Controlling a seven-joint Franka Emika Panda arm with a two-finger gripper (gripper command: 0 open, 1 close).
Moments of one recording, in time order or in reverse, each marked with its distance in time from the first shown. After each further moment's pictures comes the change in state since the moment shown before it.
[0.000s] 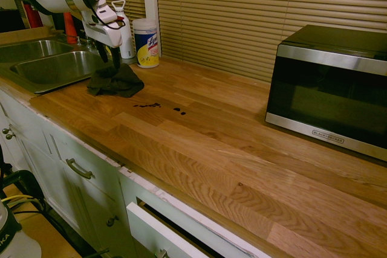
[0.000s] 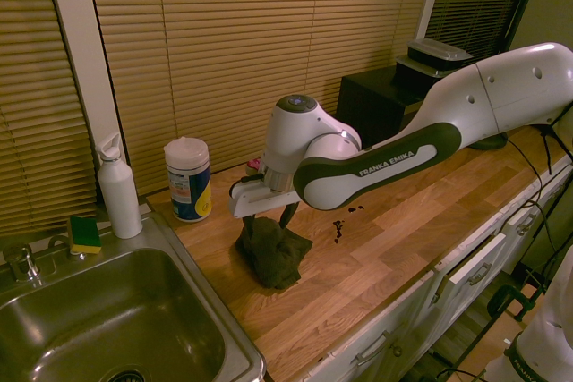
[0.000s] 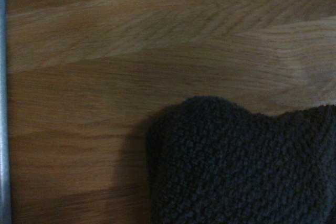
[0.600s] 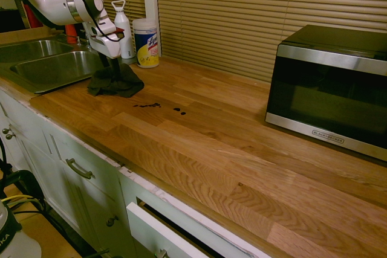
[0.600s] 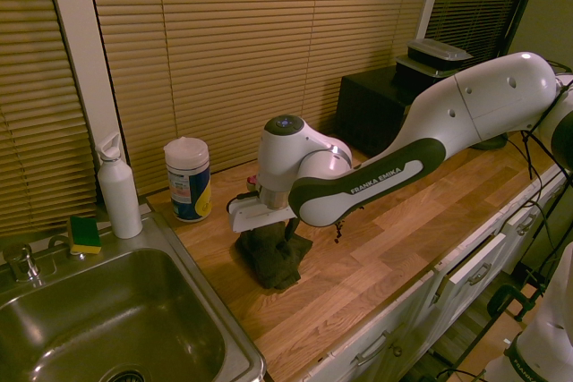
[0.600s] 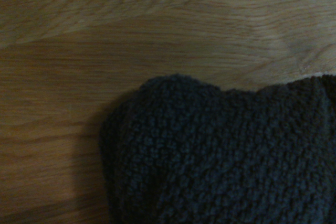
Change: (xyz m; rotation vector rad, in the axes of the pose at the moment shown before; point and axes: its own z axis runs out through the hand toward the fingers) arm -0.003 0.004 0.035 -0.068 0.050 0.058
